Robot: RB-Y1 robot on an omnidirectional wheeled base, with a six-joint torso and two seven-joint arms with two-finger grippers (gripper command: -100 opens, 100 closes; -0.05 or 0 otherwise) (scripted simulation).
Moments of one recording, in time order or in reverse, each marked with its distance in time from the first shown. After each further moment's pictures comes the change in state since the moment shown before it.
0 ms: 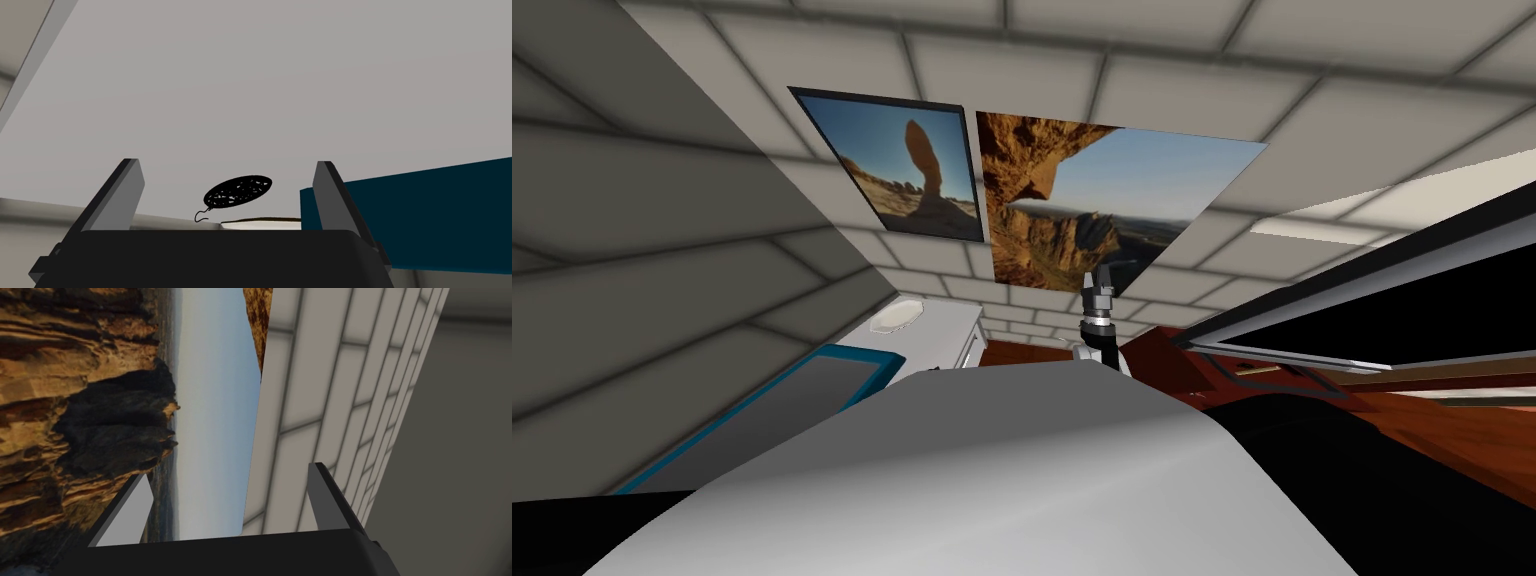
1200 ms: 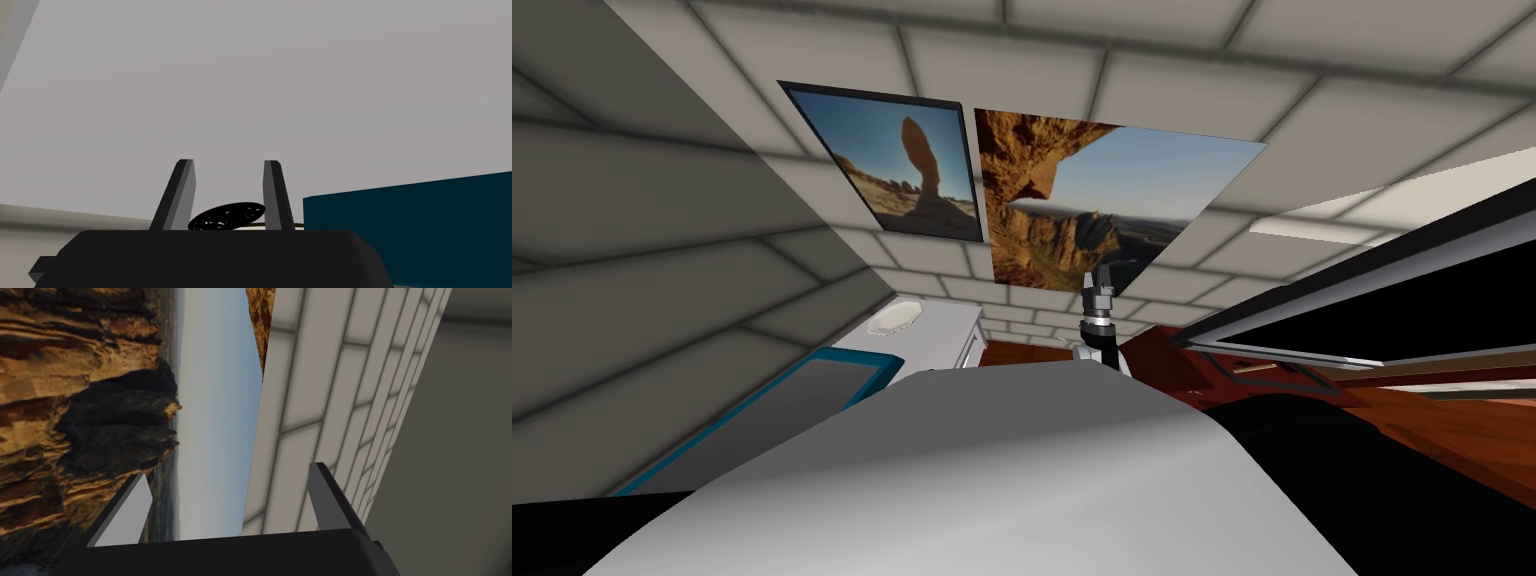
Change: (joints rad) left arm -0.029 -0.007 0.001 0.071 -0.013 -0.043 0.019; right arm 0.000 0.000 0.000 0.000 0.000 0.000 0.000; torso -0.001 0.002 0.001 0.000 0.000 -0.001
